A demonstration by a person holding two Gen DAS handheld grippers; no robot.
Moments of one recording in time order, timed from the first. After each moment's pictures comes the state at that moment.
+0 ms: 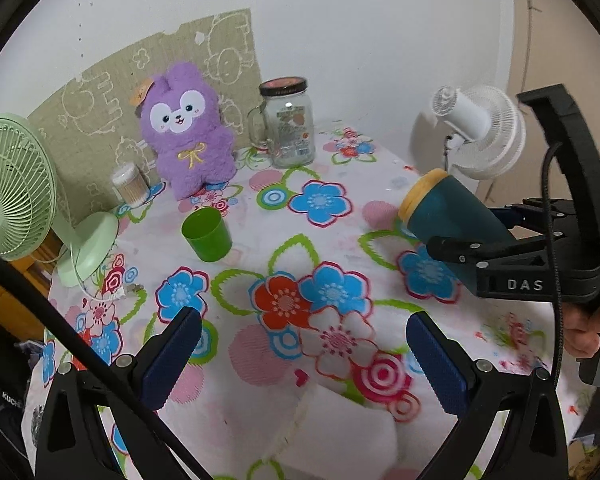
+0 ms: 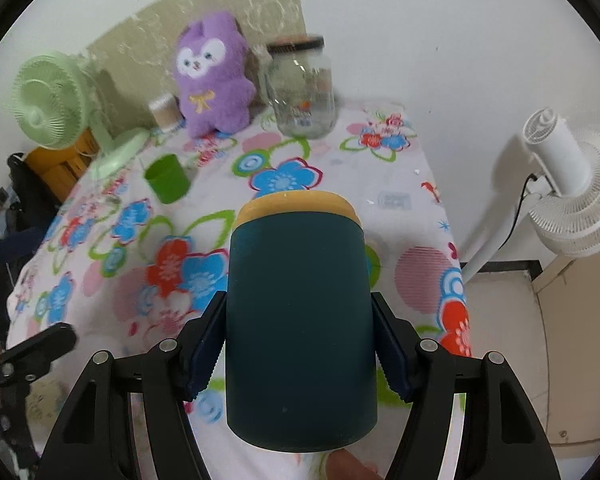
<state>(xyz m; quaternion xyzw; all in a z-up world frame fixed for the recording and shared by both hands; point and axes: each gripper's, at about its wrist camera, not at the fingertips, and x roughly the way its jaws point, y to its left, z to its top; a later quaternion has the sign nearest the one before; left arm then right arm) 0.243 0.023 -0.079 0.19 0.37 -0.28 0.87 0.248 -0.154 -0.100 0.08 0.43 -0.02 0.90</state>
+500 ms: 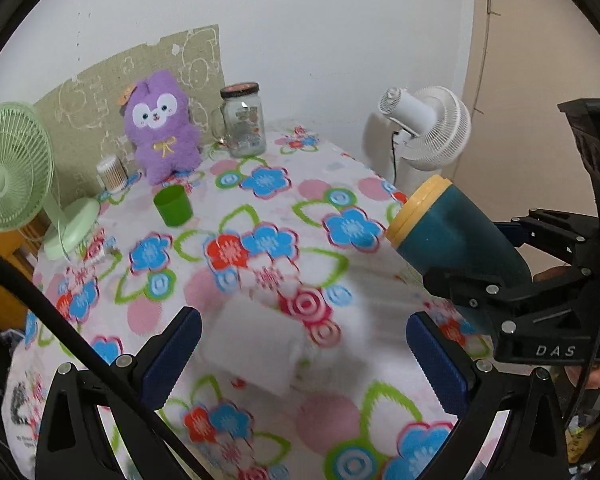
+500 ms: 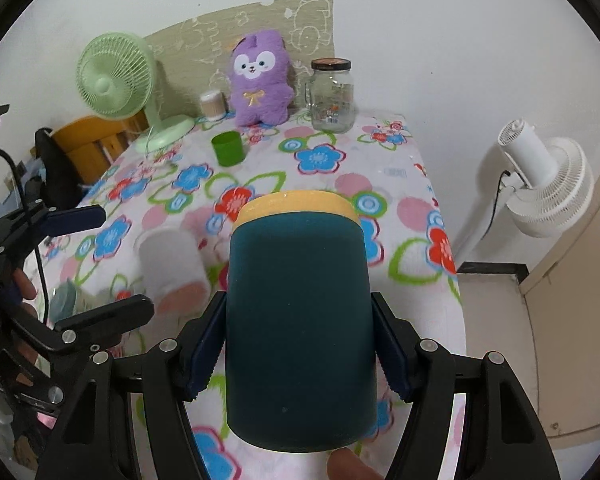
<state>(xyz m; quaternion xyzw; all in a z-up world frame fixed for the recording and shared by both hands) 0.150 0.047 -0.079 0.17 0.37 -0.33 0.85 0.120 -0.090 -0.075 0.05 0.42 -0.02 0.91</state>
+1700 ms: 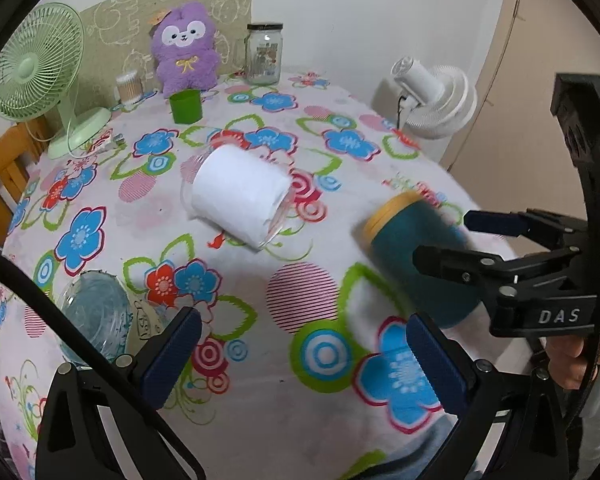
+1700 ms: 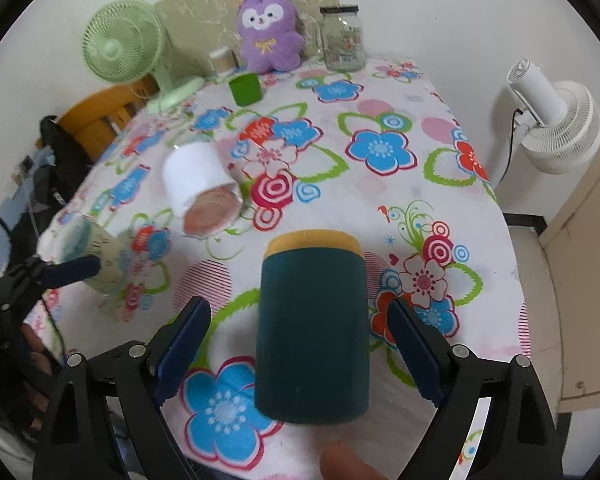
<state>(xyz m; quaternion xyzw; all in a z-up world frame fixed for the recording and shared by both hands) 0.093 0.097 -0.129 0.11 0.43 -0.31 0.84 0.084 -0.067 -0.116 0.10 0.46 0.00 0.88</state>
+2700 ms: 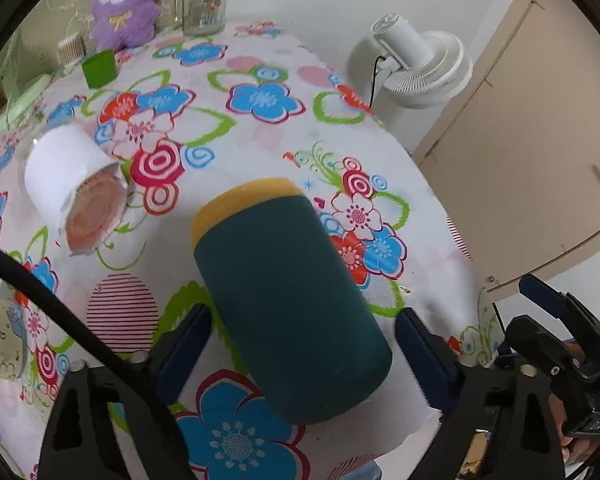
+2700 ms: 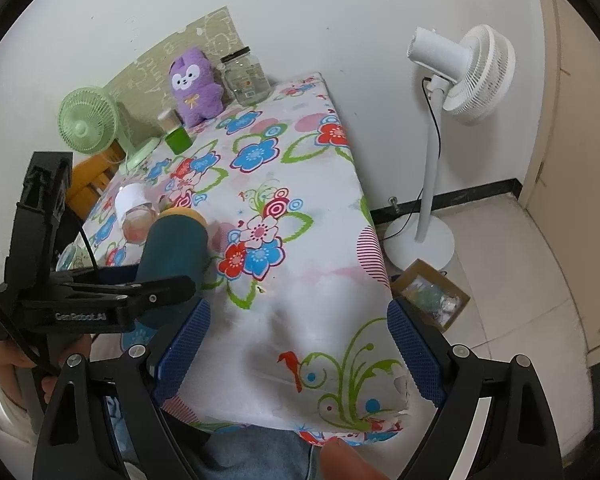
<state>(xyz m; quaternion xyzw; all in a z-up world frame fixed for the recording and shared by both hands) 0.087 -0.029 -0.168 0.09 0.52 -0.31 0.79 -0.033 -0.192 -0.136 0.20 0.39 -0.05 0.90</state>
